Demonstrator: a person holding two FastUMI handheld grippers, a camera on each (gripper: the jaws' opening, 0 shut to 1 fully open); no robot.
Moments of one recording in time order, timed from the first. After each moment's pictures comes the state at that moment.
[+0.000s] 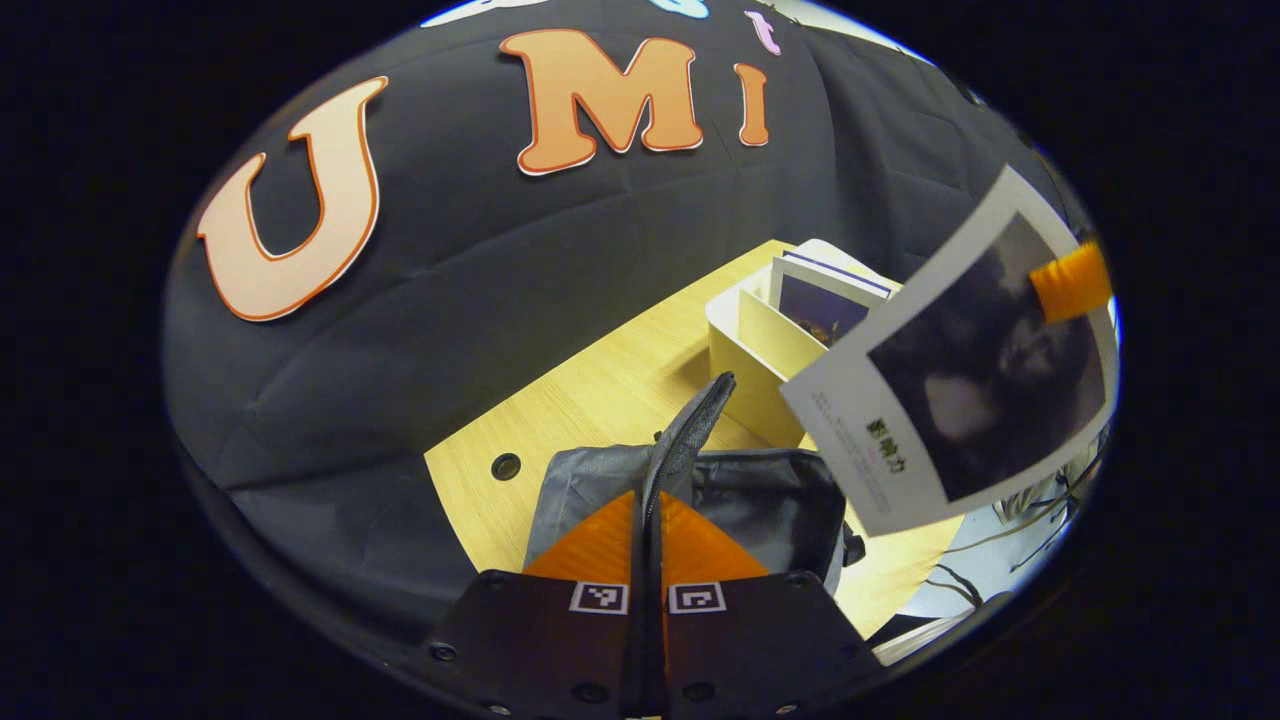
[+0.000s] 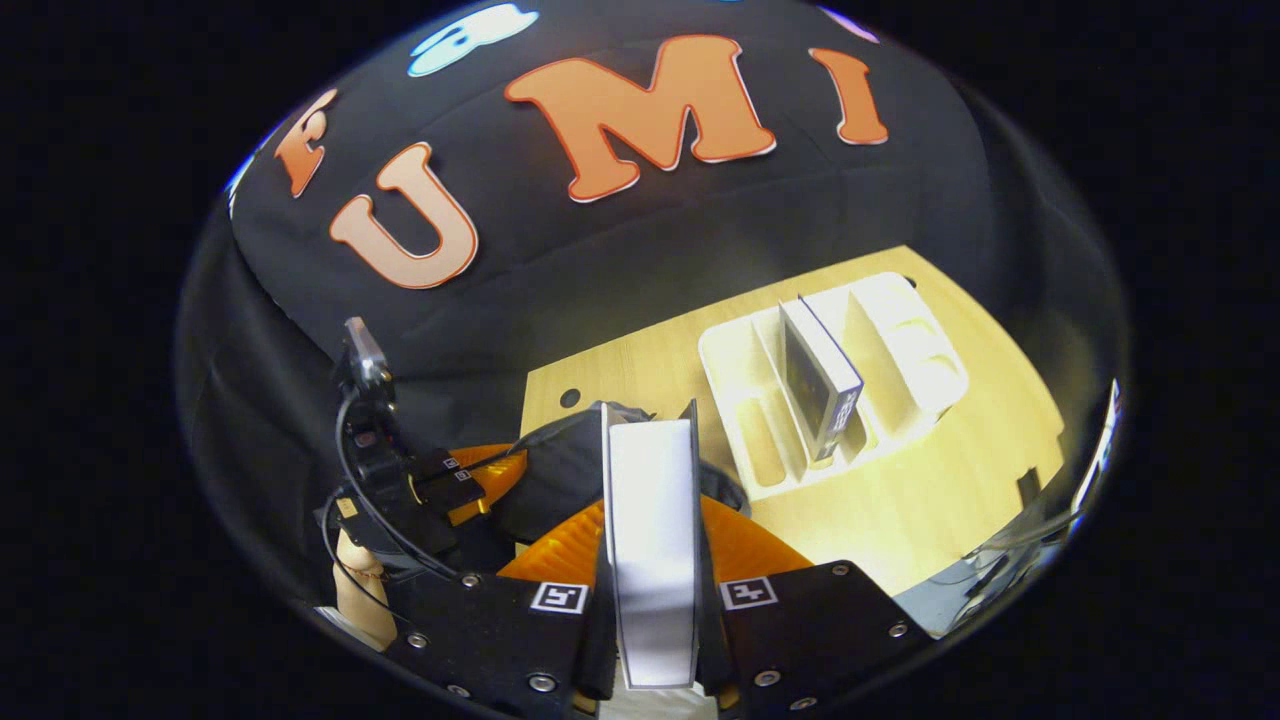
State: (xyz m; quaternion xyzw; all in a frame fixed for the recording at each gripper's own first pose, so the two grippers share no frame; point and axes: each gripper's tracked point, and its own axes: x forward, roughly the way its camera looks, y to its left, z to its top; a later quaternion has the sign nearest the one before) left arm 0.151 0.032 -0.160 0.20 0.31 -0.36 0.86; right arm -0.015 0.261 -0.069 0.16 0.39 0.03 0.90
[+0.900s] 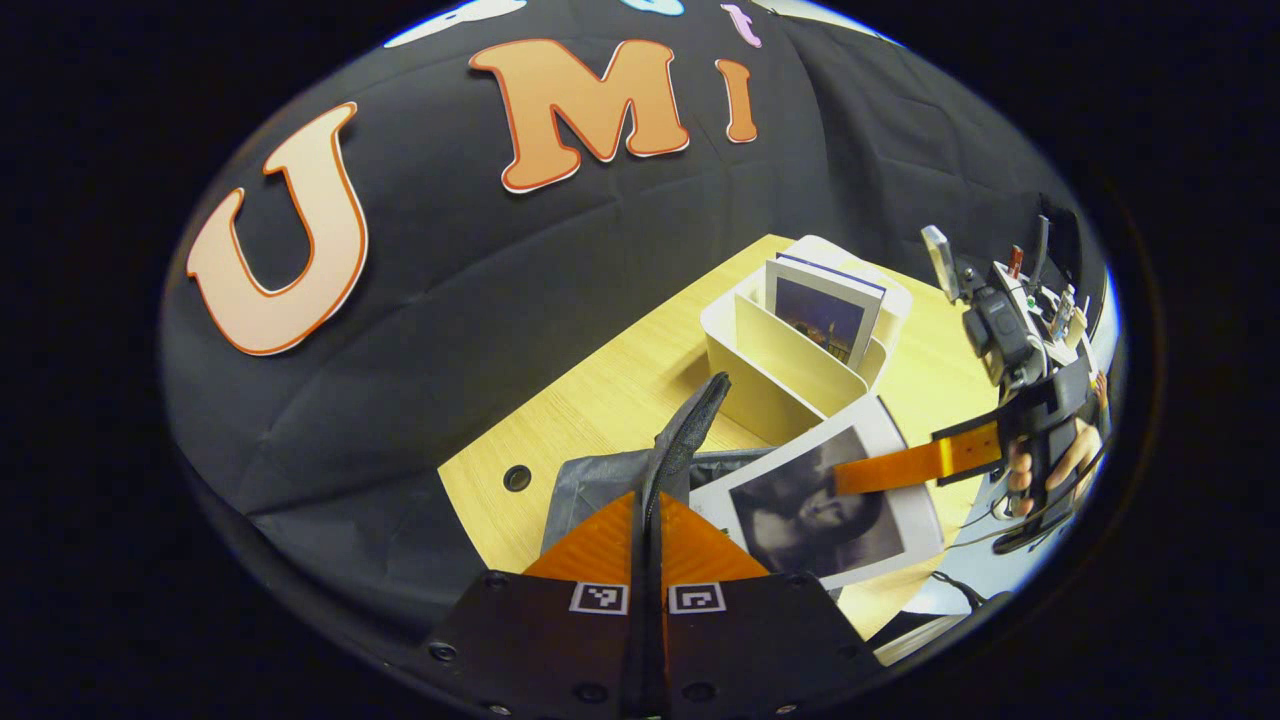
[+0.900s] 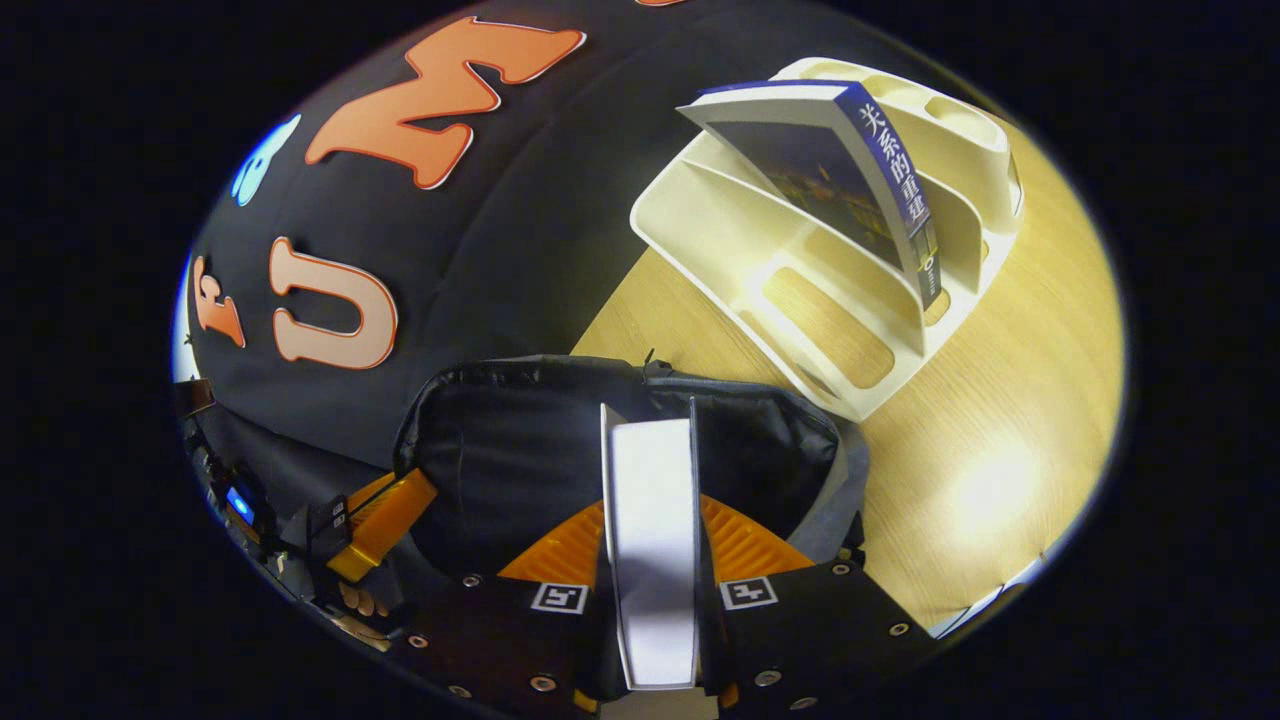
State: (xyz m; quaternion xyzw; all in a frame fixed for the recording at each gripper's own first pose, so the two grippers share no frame) left arm 0.147 0.024 -0.141 0.23 0.30 -0.36 0.86; right arm 0.045 0.305 -0.236 0.41 0.40 0.05 0.82
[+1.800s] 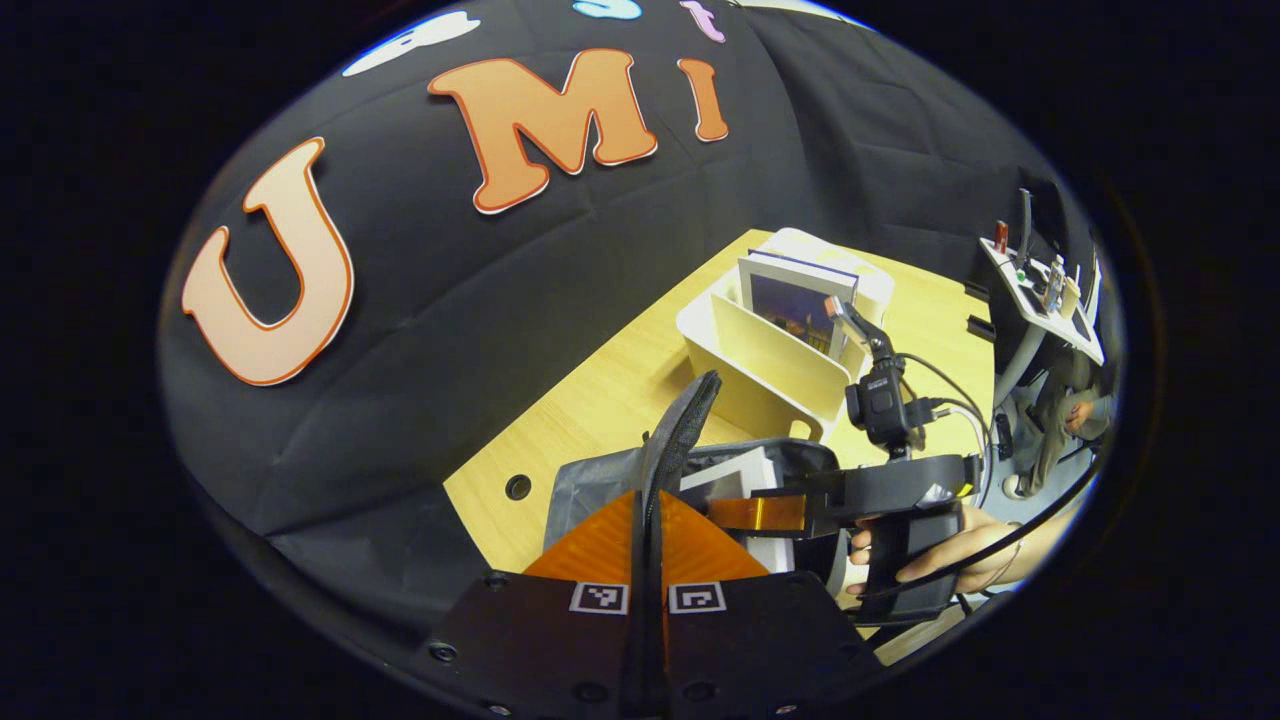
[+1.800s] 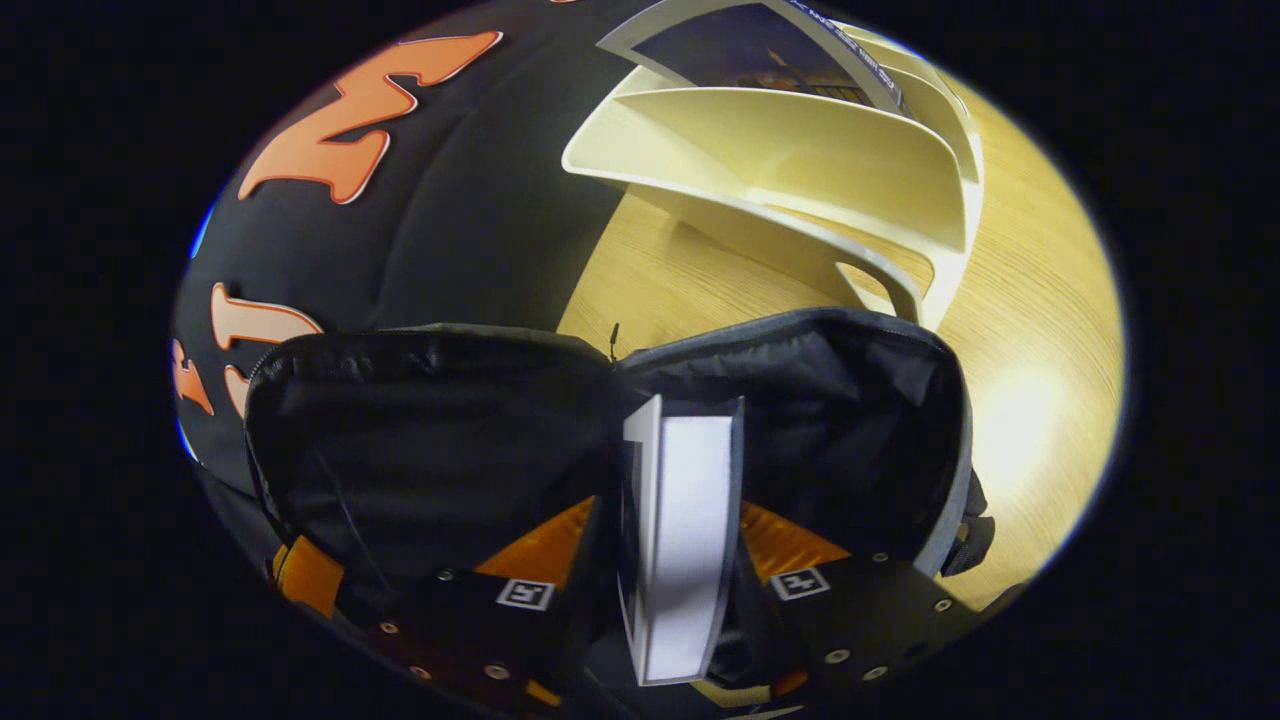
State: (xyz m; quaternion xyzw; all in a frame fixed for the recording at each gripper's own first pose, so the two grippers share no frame) left arm 0.126 0.016 -0.142 0.26 0.28 -0.36 0.85; right arm 0.078 0.358 -0.296 0.47 0.41 -0.04 0.78
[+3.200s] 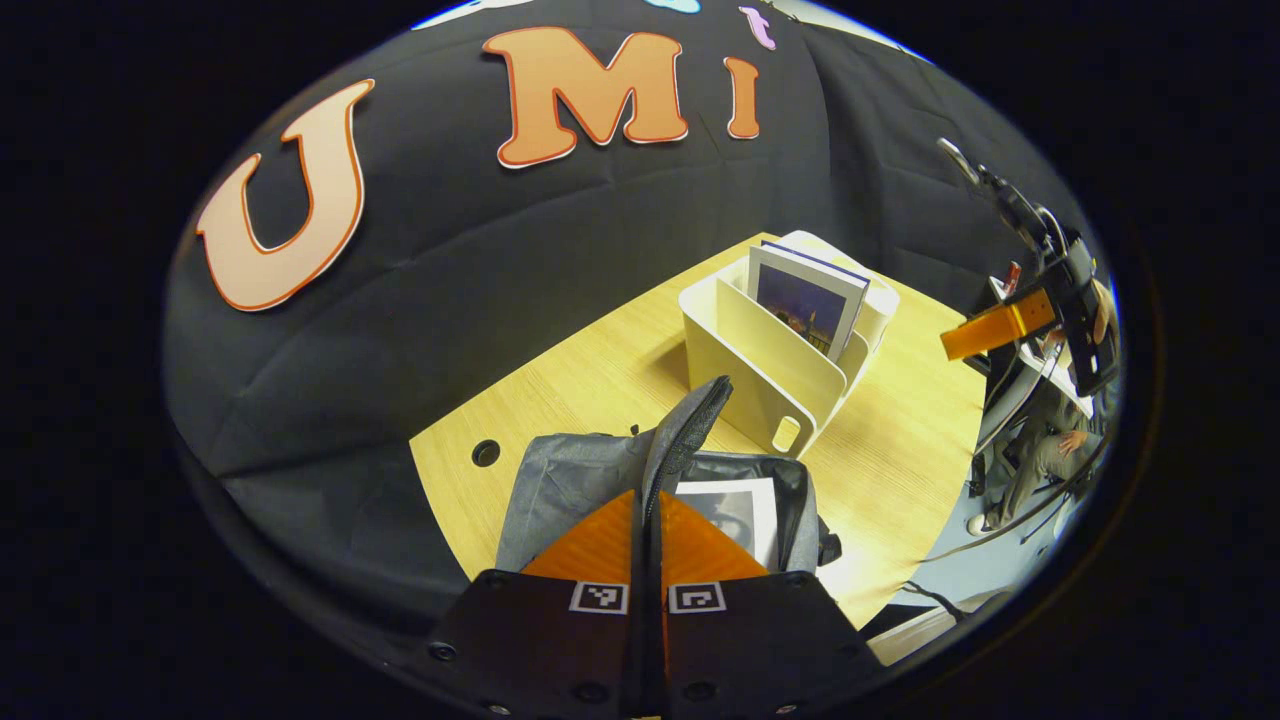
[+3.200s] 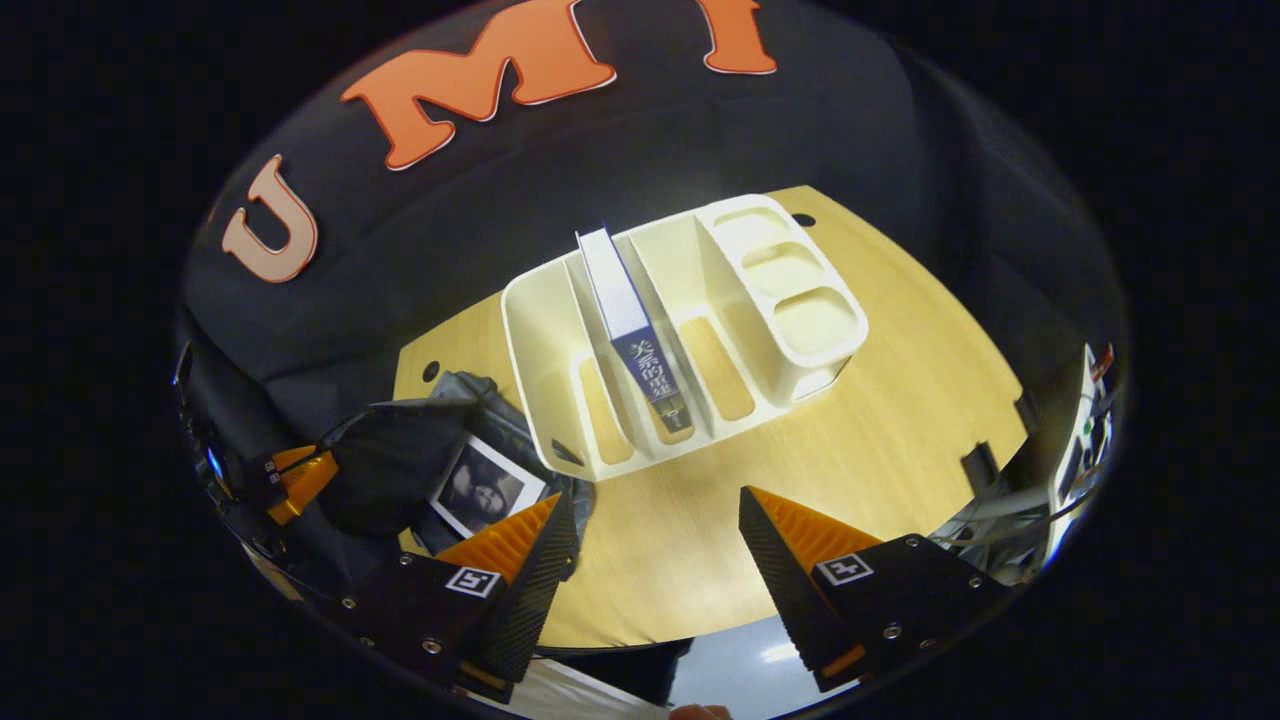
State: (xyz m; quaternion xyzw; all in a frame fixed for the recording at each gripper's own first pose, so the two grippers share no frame) left arm 0.118 0.017 -0.176 0.19 0.32 -0.36 0.85; right arm -0.004 0.089 -0.155 0.10 0.47 -0.08 0.87
